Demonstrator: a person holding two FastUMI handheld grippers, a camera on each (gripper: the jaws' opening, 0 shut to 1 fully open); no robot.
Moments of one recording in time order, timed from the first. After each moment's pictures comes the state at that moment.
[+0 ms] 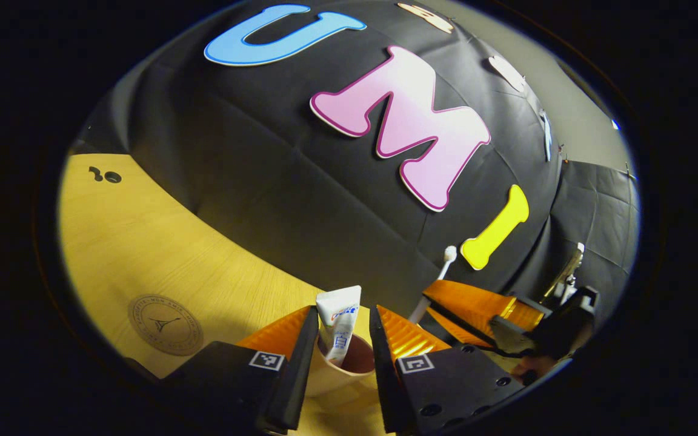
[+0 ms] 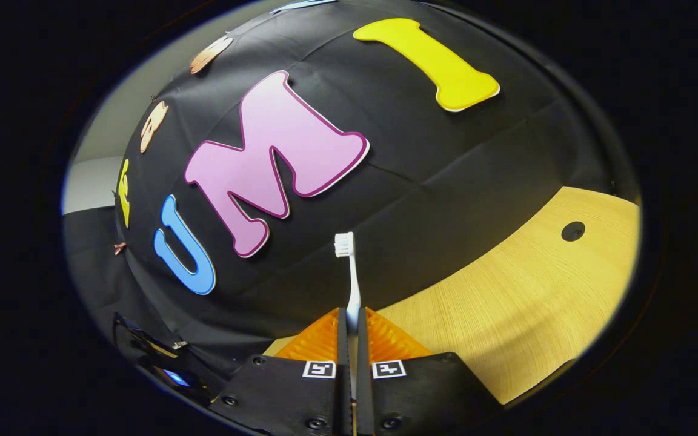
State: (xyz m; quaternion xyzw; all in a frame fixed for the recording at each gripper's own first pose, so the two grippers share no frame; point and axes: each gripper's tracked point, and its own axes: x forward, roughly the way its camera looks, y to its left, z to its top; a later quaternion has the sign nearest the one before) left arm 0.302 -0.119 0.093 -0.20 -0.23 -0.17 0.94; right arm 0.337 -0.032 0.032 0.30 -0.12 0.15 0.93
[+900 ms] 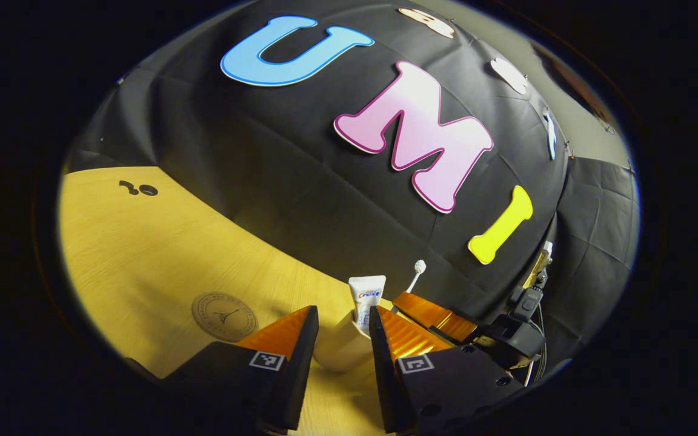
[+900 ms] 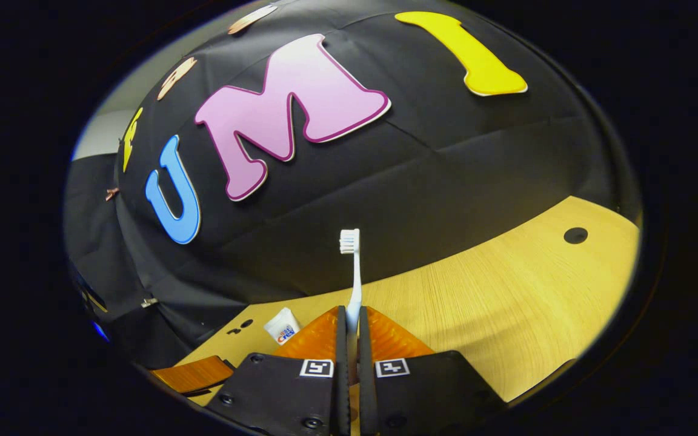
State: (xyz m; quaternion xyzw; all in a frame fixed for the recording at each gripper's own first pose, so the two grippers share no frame) left arm 0.256 -0.078 0.053 -0.20 -0.20 -0.13 0.95; right arm 0.345 -0.007 -0.021 0.20 -0.08 0.14 0.97
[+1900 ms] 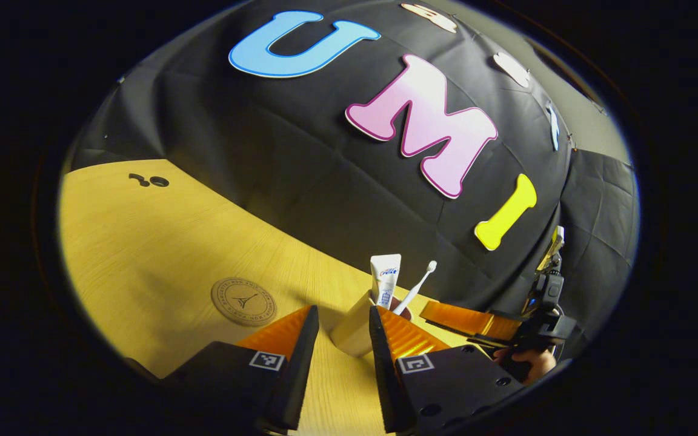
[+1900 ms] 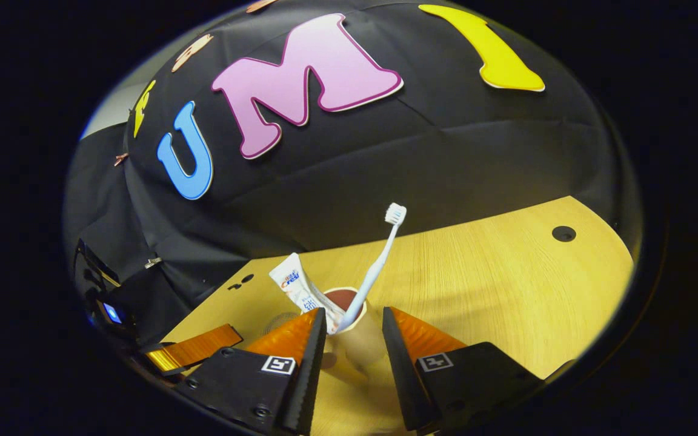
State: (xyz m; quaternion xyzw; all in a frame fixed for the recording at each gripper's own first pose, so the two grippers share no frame) left arm 0.252 -0.064 0.024 -0.19 -0.17 -0.13 0.96; right arm 0.298 -0.020 -0.060 0.15 0.03 0.17 0.97
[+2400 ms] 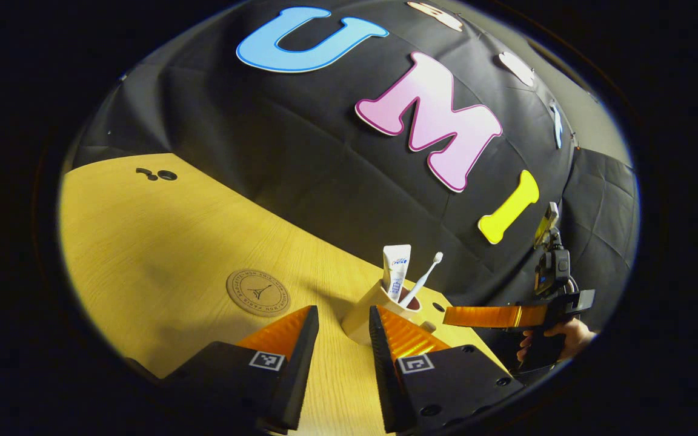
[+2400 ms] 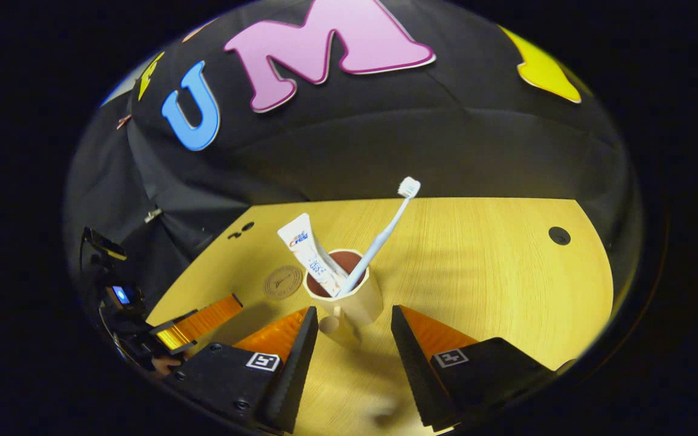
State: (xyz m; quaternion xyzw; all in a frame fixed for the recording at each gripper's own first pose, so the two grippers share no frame) left arm 0.245 -0.051 0.007 -0.19 -0.15 -0.13 0.96; right arm 0.269 -0.013 -0.079 0.05 0.16 0.19 0.97
